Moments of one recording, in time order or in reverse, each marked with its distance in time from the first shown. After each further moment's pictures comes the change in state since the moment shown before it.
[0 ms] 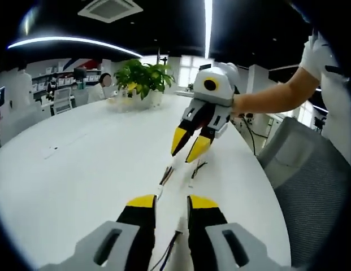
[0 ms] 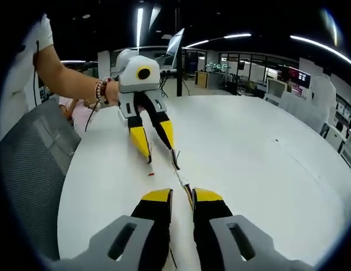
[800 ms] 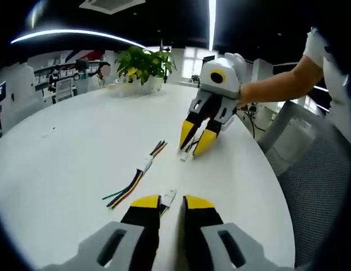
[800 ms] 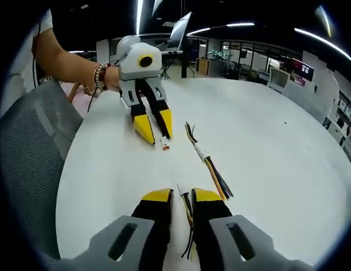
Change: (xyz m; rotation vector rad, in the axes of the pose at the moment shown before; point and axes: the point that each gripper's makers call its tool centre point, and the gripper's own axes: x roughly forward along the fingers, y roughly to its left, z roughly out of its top) left arm 0.006 0.002 -0.044 -0.024 0.064 0.027; right arm 0.014 0.013 -0.046 0.005 0.105 -0.002
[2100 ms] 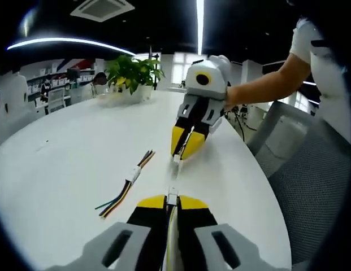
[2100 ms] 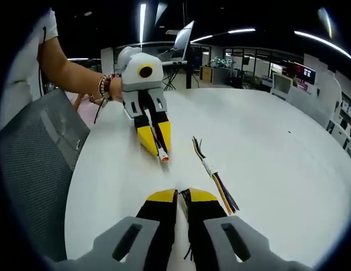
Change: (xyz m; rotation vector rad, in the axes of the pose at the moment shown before) left arm -0.008 -0.021 0.015 0.058 -0.049 -0.057; right arm -0.004 0.015 0.031 -0.015 -0.086 0.046
